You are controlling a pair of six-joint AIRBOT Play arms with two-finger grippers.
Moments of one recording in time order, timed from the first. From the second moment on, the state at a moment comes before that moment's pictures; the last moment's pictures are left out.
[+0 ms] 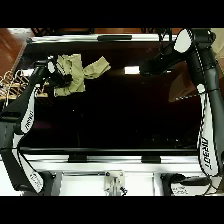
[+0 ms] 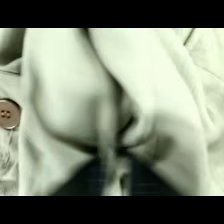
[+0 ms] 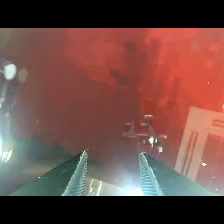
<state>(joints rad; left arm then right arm) -0.07 -2.06 1.97 1.57 -1.11 -1.90 0.26 -1.56 1.91 -1.44 1.42 1.59</state>
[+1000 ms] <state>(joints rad) -0.72 -1.26 1.89 1.60 -1.09 -1.72 0.26 -1.03 1.92 -1.83 1.56 1.69</state>
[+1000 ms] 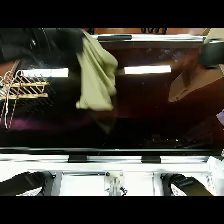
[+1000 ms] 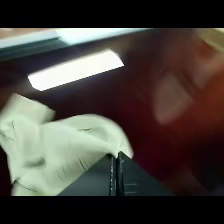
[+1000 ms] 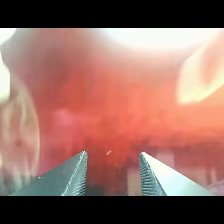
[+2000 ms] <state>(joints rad) -1.07 -1.17 1.20 1.69 -1.27 -2.08 0.26 -1.18 1.61 -1.67 1.64 1.62</state>
